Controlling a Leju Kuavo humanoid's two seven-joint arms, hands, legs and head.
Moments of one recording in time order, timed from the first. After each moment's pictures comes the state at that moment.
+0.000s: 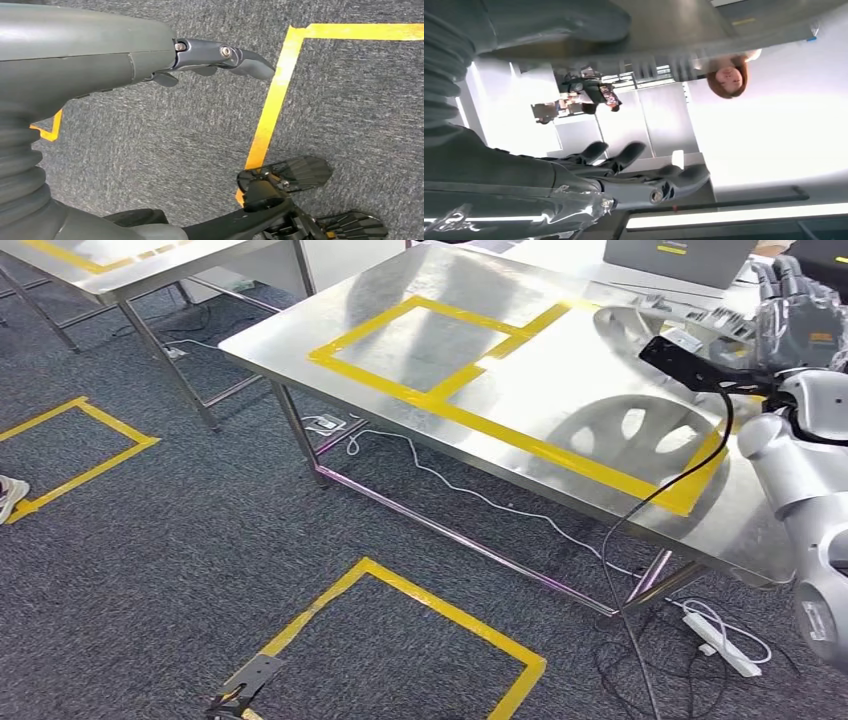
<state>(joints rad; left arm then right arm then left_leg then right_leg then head) -0.21 -0.13 0.75 -0.23 -1.27 0.06 -0.10 -1.10 -0.29 0.17 -0.55 1.13 -0.42 -0.19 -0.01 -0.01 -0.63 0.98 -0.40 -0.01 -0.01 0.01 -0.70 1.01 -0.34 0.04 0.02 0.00</state>
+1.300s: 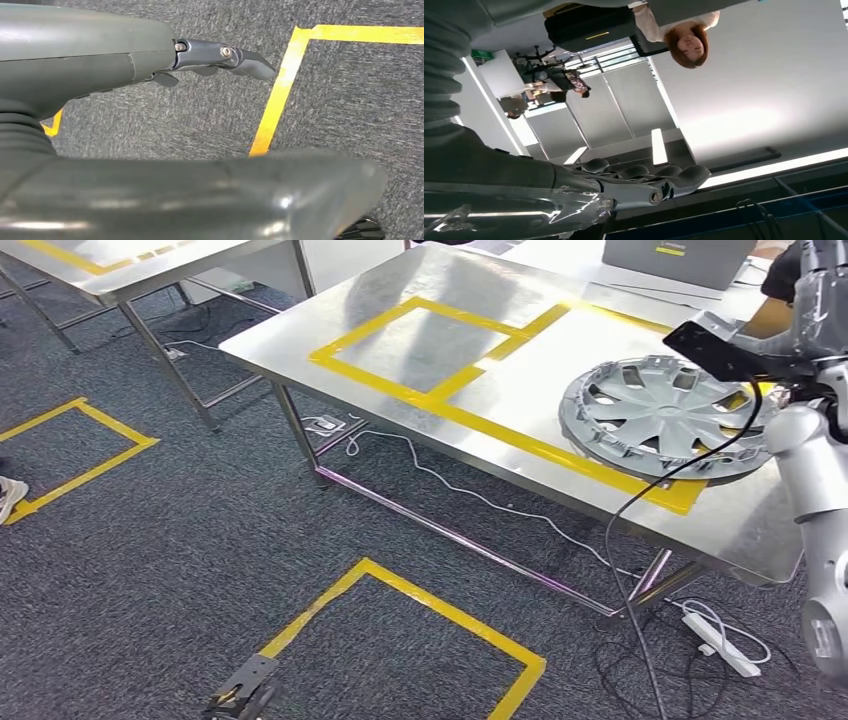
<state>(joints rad) -0.20 -0.13 0.76 -0.23 -1.24 0.07 -0.09 -1.01 -0.33 0.14 -0.83 1.04 -0.38 -0.24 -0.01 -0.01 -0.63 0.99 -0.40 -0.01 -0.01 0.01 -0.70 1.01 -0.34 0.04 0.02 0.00</state>
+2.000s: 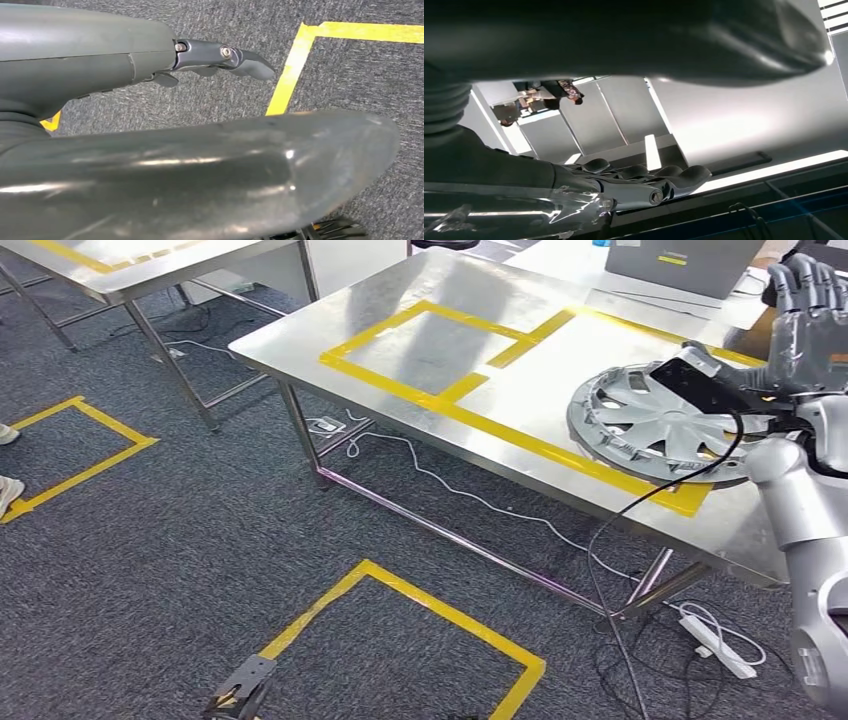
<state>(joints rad) -0.20 -0.13 0.76 -0.23 -1.22 0.08 -0.08 -0.89 -0.33 0.13 -0.90 0.99 -0.40 -0.25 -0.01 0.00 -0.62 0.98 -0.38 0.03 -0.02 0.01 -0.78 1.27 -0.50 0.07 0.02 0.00</state>
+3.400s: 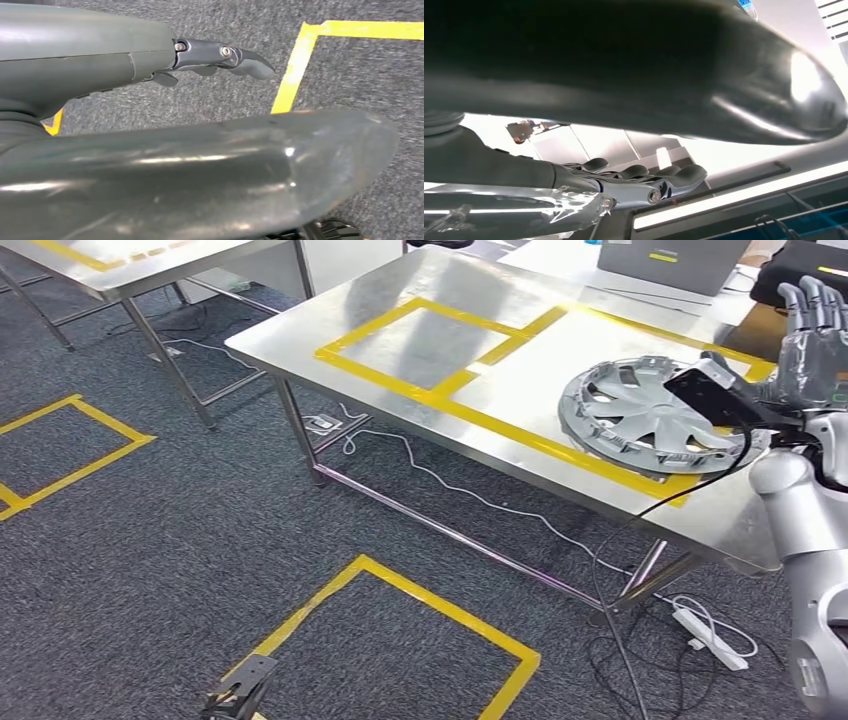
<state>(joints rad) -0.21 -0.13 0.76 -0.23 -1.24 0.08 -0.08 -0.85 -0.33 0.08 -0.90 0.92 -0.39 -0.29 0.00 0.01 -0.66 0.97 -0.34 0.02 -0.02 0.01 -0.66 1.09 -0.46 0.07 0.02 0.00</state>
